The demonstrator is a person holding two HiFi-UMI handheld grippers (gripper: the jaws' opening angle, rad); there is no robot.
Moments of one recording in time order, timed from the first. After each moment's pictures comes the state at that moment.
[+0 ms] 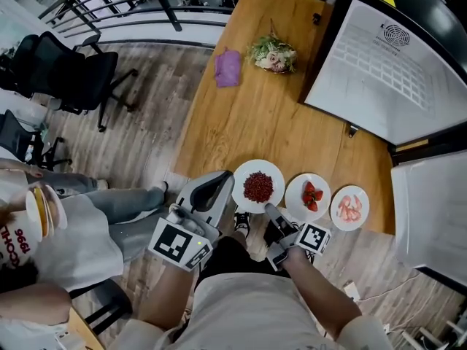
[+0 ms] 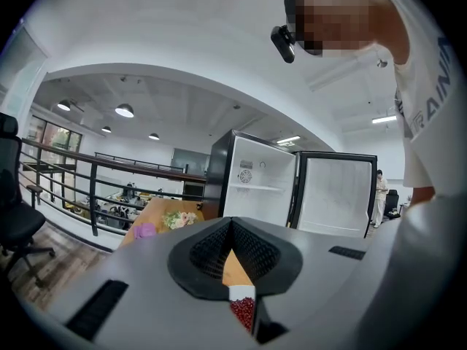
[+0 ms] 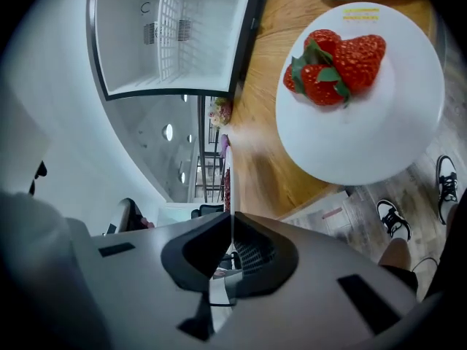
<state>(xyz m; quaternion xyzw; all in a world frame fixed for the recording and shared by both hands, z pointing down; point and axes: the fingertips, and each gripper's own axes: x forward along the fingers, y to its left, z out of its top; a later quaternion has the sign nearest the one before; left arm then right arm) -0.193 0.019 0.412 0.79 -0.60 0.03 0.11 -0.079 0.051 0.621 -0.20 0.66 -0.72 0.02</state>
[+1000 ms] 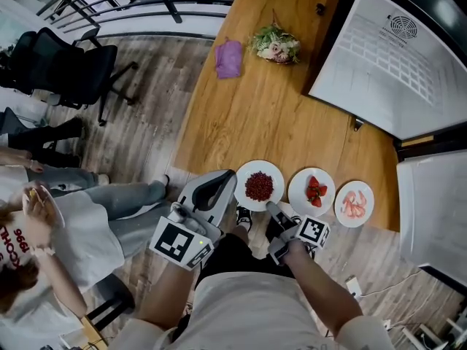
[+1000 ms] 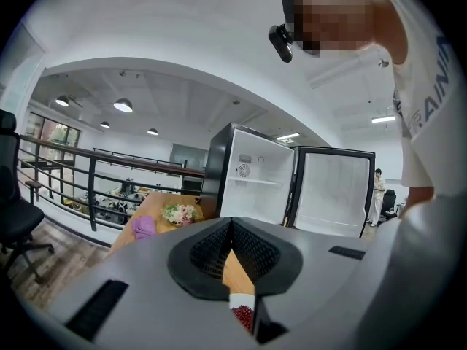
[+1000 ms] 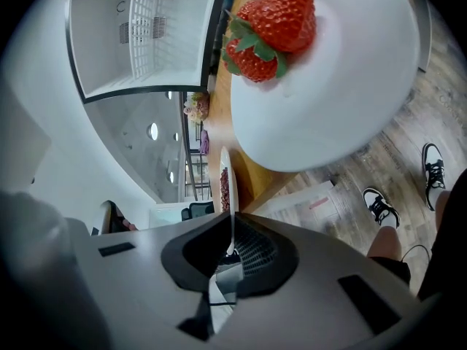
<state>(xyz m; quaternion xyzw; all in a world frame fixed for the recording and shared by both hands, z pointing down) -0.188 0.021 0.430 0.79 -0.59 0.04 0.13 -0.076 0.065 0.669 -0.21 0.61 -0.76 -0.01</state>
